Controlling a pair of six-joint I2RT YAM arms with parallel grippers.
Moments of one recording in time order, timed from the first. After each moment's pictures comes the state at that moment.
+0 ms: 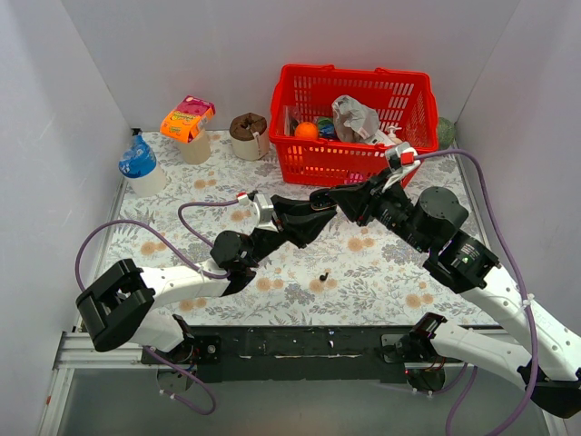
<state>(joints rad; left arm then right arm) -0.95 1.37 0.61 1.34 0.15 -0.30 0.82 0.85 1.05 -0.19 0.01 0.33</state>
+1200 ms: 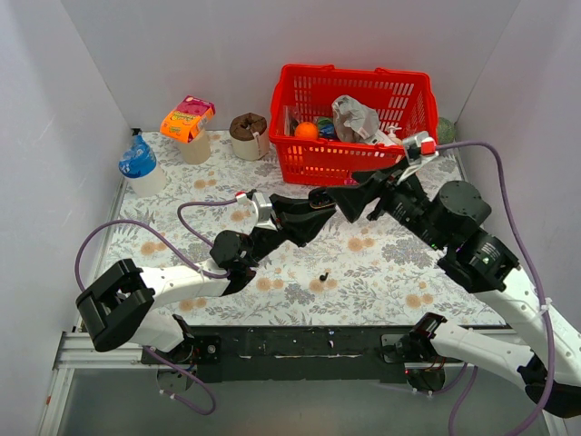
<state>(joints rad) -0.95 1.37 0.62 1.35 0.13 -0.31 0.82 0.85 1.17 -0.28 0.01 0.37</state>
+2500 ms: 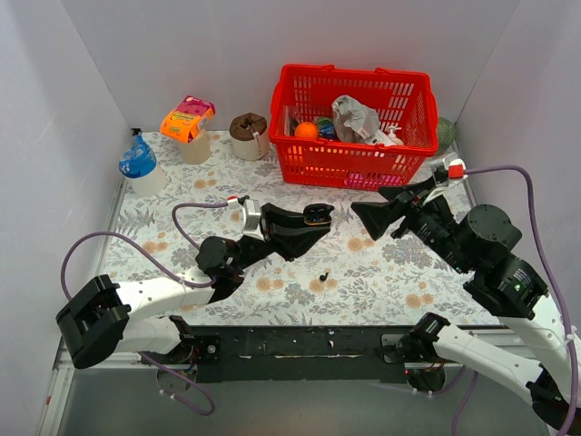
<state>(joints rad) -0.95 1.22 0.55 1.25 0.27 -0.40 0.82 0.69 1.14 -0.43 0.08 0.31</state>
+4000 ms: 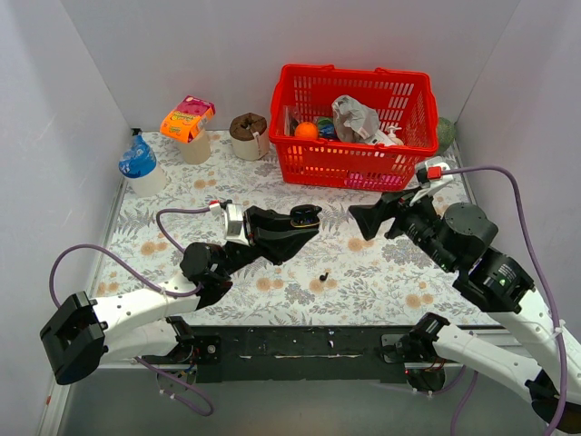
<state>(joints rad) -0.95 1.06 0.51 1.17 0.26 -0.40 0.82 0.70 1.08 -0.48 0.20 0.30</state>
